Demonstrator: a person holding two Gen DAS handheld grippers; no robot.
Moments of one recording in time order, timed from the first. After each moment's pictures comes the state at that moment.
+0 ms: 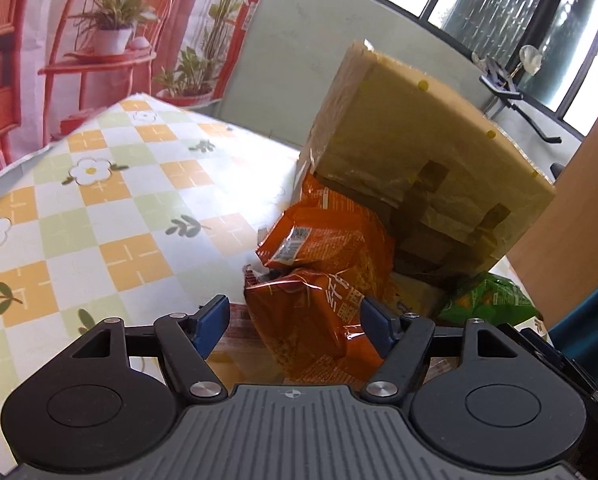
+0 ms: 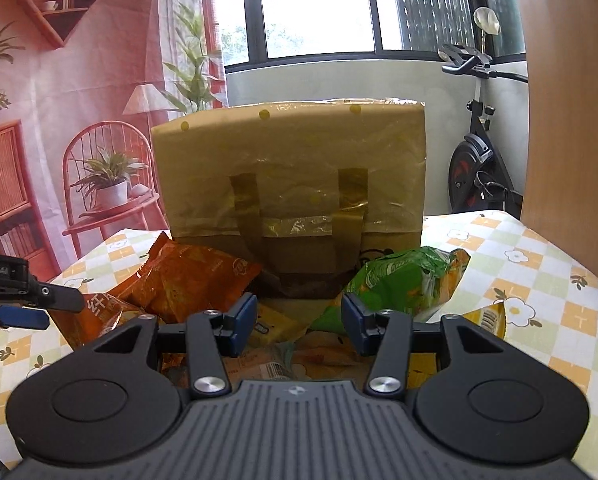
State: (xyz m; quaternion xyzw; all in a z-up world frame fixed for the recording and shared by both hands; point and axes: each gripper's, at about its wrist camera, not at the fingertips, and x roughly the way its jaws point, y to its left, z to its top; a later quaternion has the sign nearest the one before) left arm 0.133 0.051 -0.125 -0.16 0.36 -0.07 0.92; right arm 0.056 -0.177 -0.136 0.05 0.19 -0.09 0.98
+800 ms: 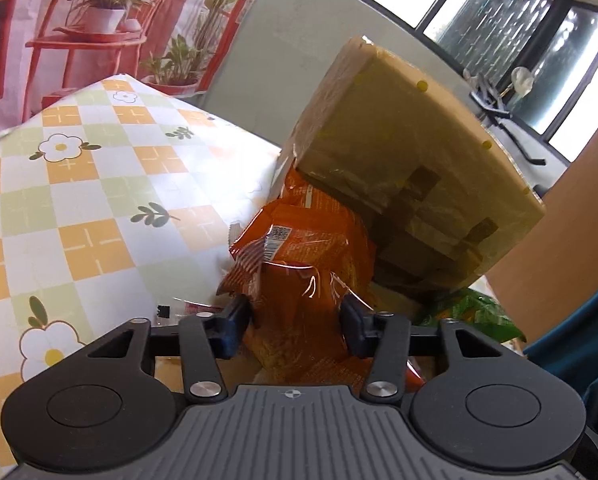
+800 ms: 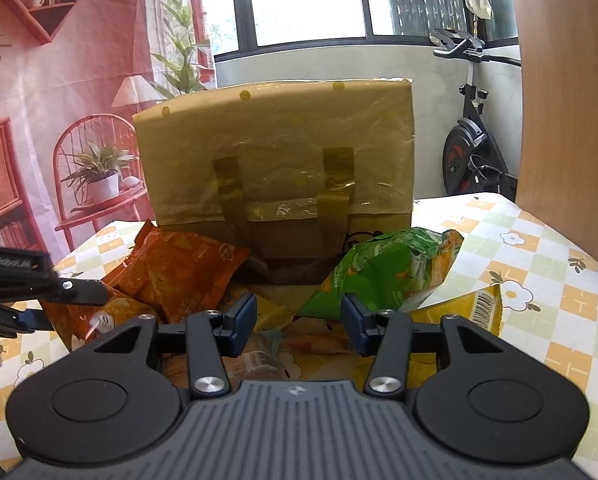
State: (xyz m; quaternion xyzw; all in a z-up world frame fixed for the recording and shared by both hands) left arm 0.143 0.047 -0.140 -0.22 0.34 -0.10 0.91; right arm 0.061 -0.187 -0.143 0.07 0.21 -0.10 0.97
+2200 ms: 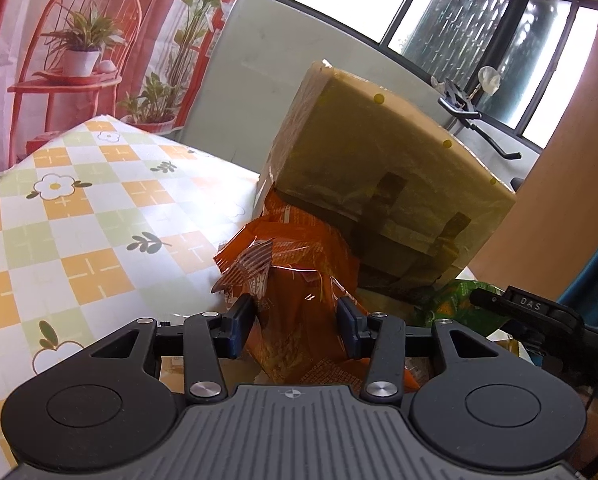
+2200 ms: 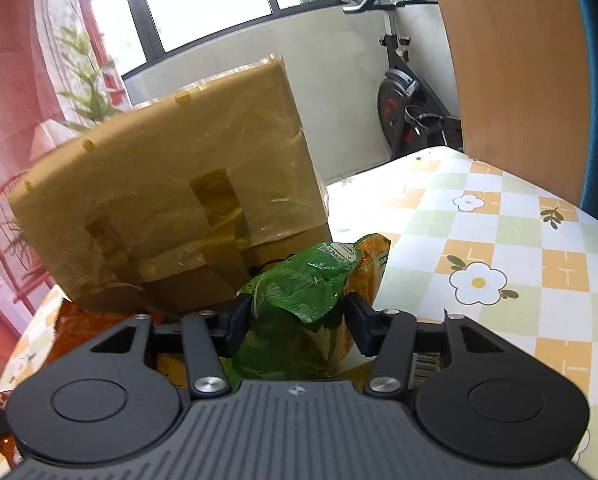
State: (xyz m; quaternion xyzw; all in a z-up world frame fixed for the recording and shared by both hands) left arm 0.117 0.047 -0.131 -0.17 0.29 -0.12 0.94; right arm 0.099 -0.263 -0.135 0.19 0.22 -0.18 0.94
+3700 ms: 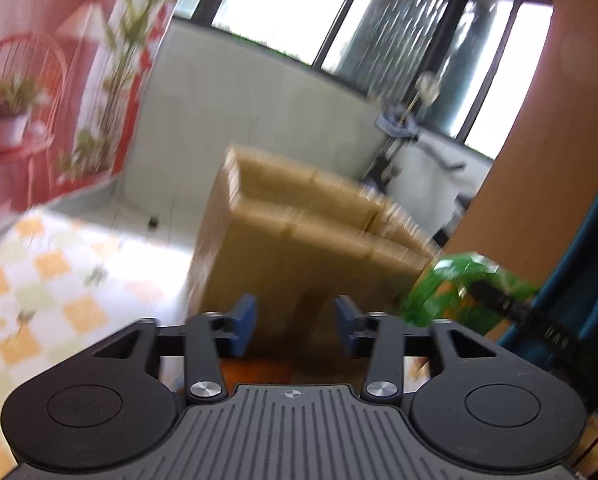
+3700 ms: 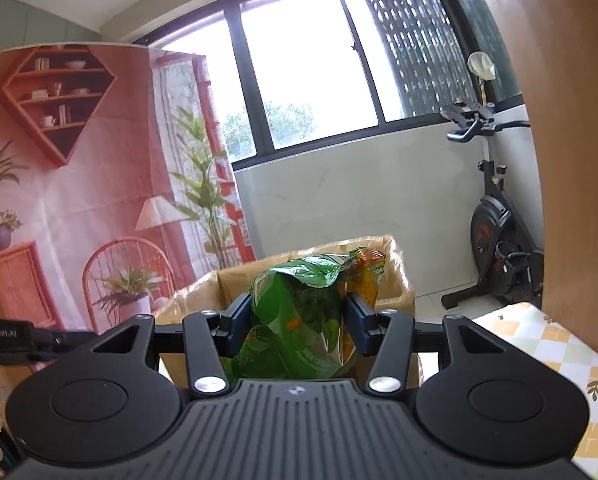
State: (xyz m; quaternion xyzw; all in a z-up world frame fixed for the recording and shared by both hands) left arm 0.176 0.035 -0.059 -0.13 0.27 -0.20 0.93; right arm 0.088 -0.236 -0.023 0.11 0.07 -0.06 0.99
